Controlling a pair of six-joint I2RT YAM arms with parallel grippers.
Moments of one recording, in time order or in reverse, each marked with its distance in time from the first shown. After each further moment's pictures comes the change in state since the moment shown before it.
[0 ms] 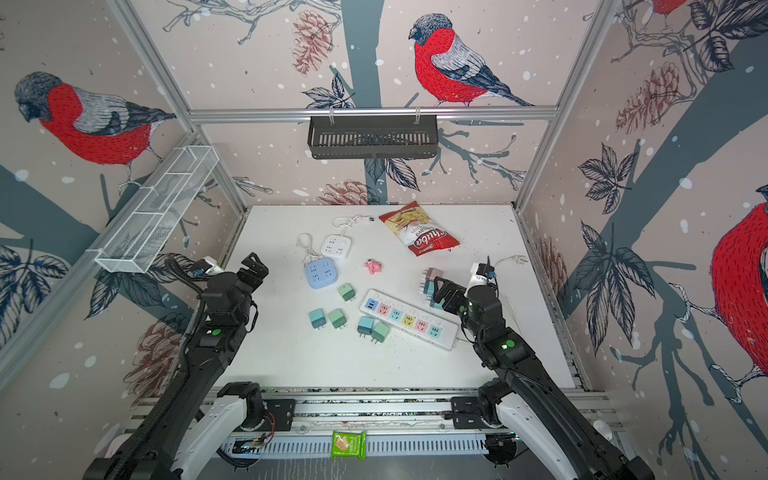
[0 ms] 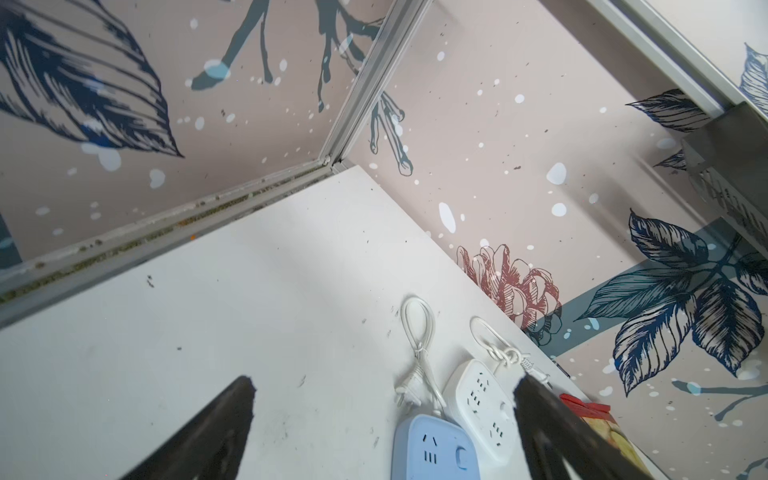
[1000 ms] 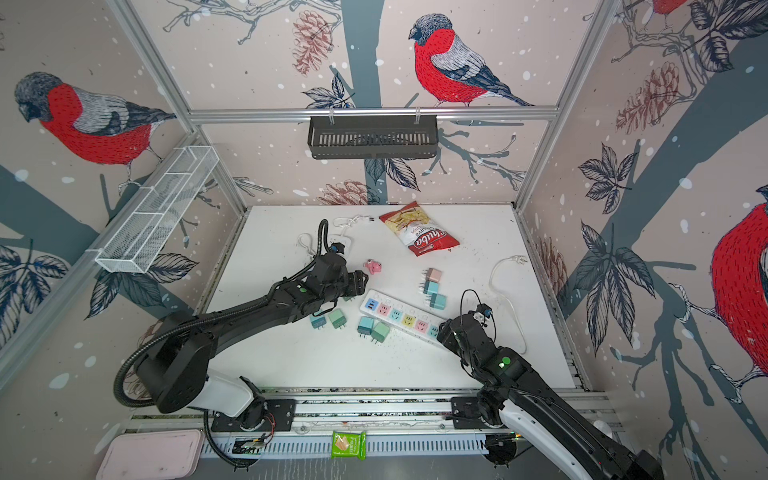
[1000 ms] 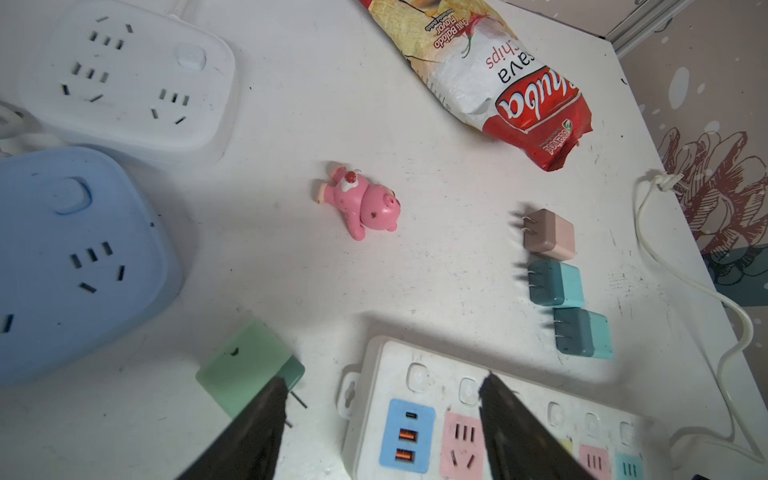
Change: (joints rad) left arm -0.666 0.674 0.389 -0.117 0.253 0.146; right arm 0.182 -0.116 -0.152 -0.413 0.092 0.367
